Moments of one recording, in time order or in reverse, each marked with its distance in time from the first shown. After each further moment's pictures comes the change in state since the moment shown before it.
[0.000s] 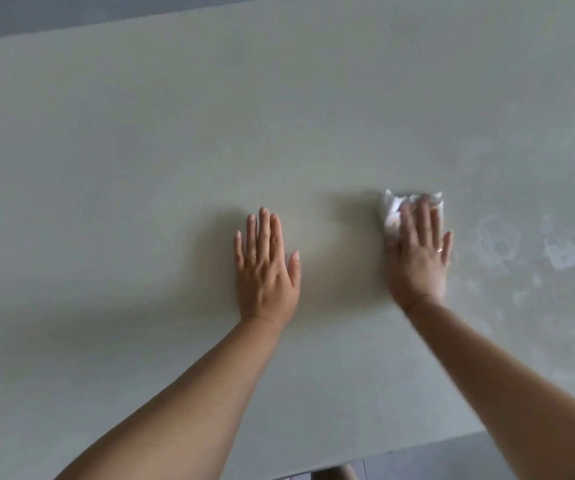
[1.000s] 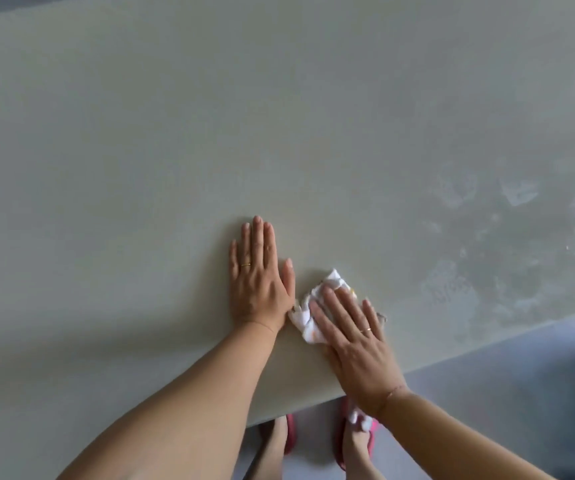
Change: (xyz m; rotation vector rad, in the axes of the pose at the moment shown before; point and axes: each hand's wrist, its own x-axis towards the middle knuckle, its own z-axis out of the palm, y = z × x) left_hand -0.076 0.018 0.013 -0.013 -0.017 0.062; right_hand -0.197 0.020 0.015 -0.103 -0.201 -0.511
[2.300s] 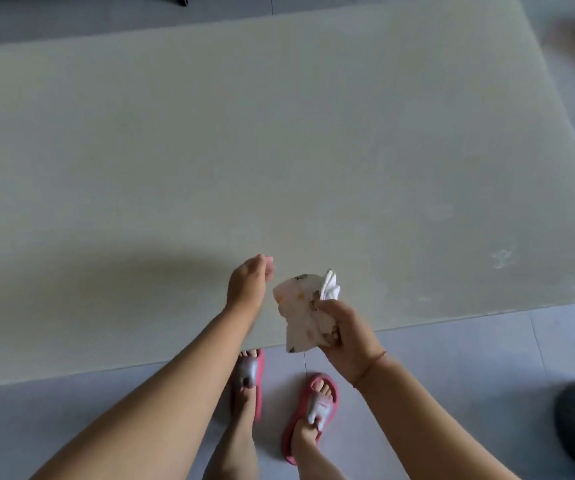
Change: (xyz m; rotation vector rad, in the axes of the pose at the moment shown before) left_hand -0.053 0.111 -0.061 -1.063 -0.209 -0.810; right_hand -0.046 0.042 -0.123 1.886 -0.284 0.810
